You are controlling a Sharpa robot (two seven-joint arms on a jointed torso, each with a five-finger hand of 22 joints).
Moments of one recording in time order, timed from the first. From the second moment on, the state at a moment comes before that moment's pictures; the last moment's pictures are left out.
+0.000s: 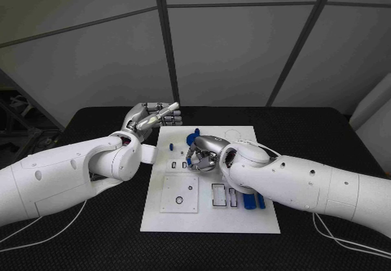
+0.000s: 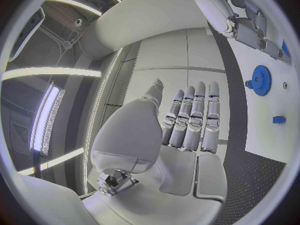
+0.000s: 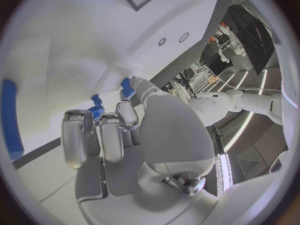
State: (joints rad) left arm 1.17 -0.91 0.02 1.58 -0.03 -0.43 0.47; left_hand 1.36 0.00 0.05 0.07 0.07 0.97 0.21 0.09 0.07 1.09 0.16 0.09 0.07 1.08 0.12 0.14 0.19 0.18 0.87 0.23 0.36 0.14; right arm 1.18 -0.42 -0.06 1.36 -1.43 -0.23 -0.23; right_hand 1.39 -0.07 0.28 0.06 0.32 1.01 0.15 0.19 0.10 1.29 0.06 1.26 1.20 1.47 -0.01 1.54 1.31 0.04 1.46 0.10 1.52 1.31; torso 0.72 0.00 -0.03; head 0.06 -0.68
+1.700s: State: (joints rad) left arm 1.17 -0.91 0.02 1.58 -0.03 -0.42 0.47; left_hand 1.36 0.00 0.05 0.07 0.07 0.97 0.21 0.09 0.07 1.09 0.16 0.09 0.07 1.08 0.12 0.14 0.19 0.18 0.87 0.23 0.36 0.14; right arm 1.18 -0.42 -0.06 1.35 -1.44 -0.21 -0.23; right_hand 1.35 -0.12 0.28 0.07 0.30 0.87 0.18 0.14 0.07 1.19 0.09 1.18 1.12 1.47 0.01 1.54 1.31 0.04 1.46 0.12 1.50 1.31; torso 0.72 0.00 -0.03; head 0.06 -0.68
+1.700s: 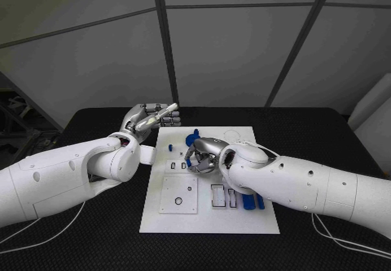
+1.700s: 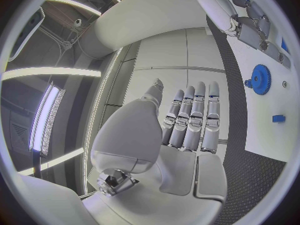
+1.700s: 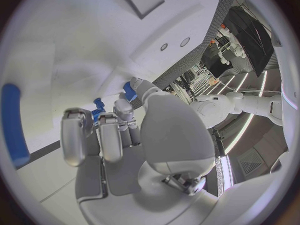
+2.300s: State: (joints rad) left arm 1.17 -0.92 0.02 1.57 -0.04 -0.43 0.46; left_hand 1.36 0.00 0.05 0.06 0.07 1.01 0.20 0.09 0.07 1.13 0.14 0.09 0.07 1.15 0.10 0.16 0.21 0.18 0.92 0.22 0.39 0.15; right arm 1.17 -0.49 -0.06 1.43 -1.41 -0.34 -0.16; right_hand 1.34 -0.15 0.24 0.09 0.32 0.82 0.19 0.14 0.07 1.15 0.10 1.16 1.08 1.46 0.03 1.52 1.31 0.04 1.44 0.14 1.48 1.31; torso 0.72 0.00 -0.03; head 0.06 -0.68
